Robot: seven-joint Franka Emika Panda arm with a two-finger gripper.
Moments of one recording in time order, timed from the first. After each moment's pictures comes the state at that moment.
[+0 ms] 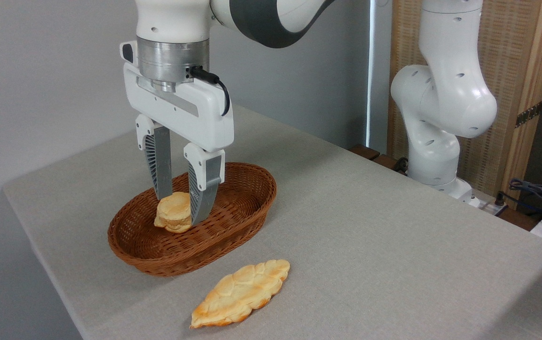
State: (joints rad) arm -0.23 -0.01 0.19 -1.78 -0.06 1.97 0.65
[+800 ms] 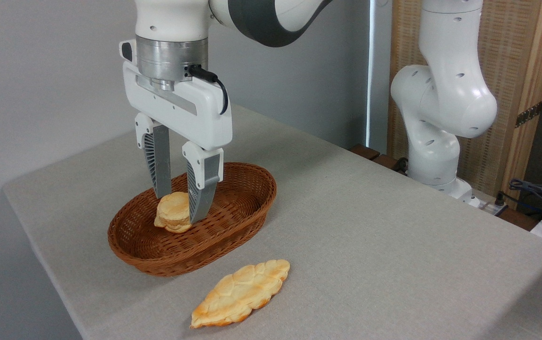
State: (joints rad) arm -0.23 -0.01 0.18 -1.78 -0.06 1.97 0.65
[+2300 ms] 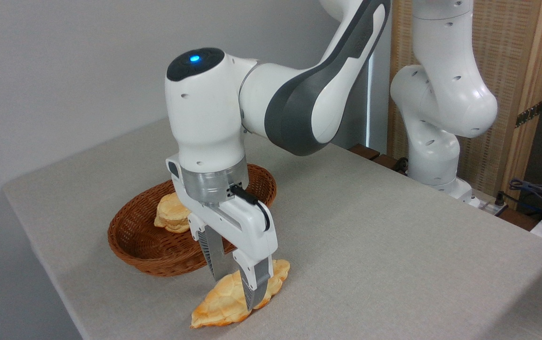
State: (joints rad) arm -0.21 0.11 0.28 -1.96 -0.06 2.12 0.84
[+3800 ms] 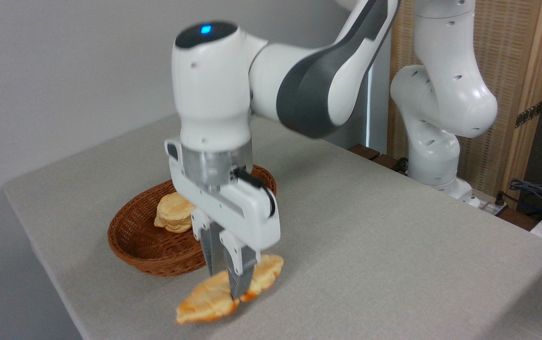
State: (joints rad) arm -0.21 0.07 0.32 -1.92 -0.08 2.13 0.88
